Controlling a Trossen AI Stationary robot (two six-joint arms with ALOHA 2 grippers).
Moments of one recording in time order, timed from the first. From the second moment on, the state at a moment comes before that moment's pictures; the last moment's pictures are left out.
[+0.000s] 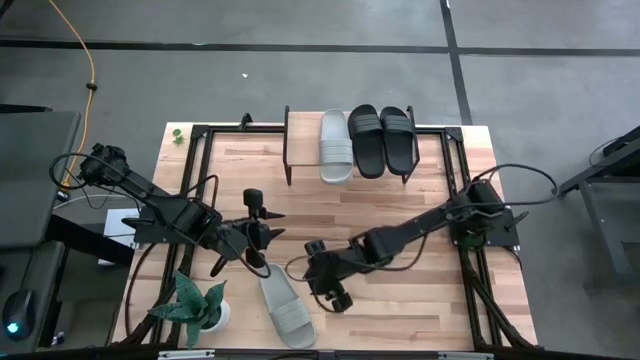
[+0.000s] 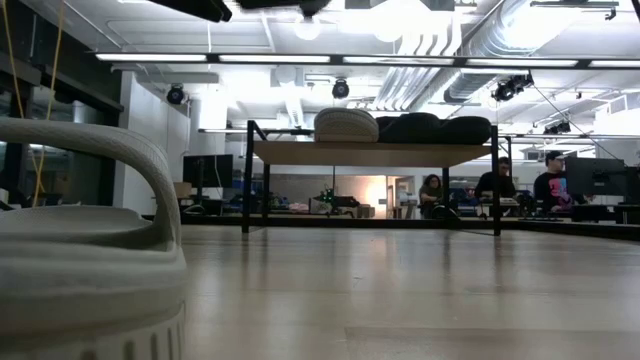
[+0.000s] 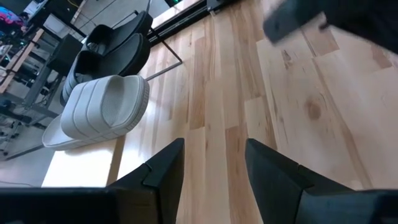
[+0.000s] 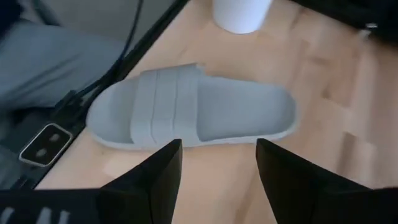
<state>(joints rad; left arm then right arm) -0.40 1.21 0.96 -0.49 -0.76 0.11 0.39 1.94 1.60 -0.42 -0.01 -0.14</state>
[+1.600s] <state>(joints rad) -0.40 1.21 0.96 -0.50 -0.76 -0.03 0.32 2.08 1.41 0.05 -0.38 0.06</state>
